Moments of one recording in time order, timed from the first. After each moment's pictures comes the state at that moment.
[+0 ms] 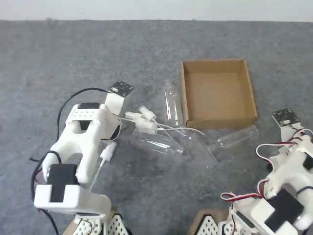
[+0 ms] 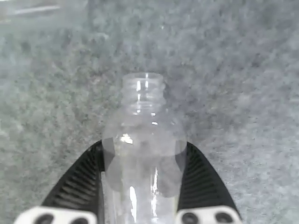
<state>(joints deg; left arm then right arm) -6.1 2.0 40.5 57.7 -22.4 42.5 -9.5 45.4 53.5 58.5</state>
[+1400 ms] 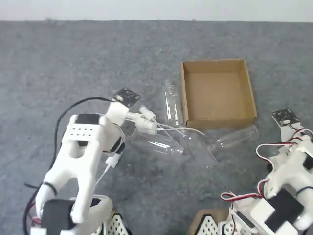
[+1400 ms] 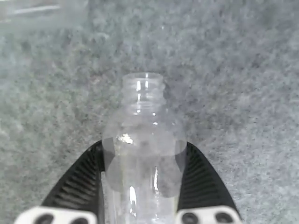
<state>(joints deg) -2.3 -19.0 50.6 66.6 -25.4 42.5 -9.5 45.4 53.5 58.7</state>
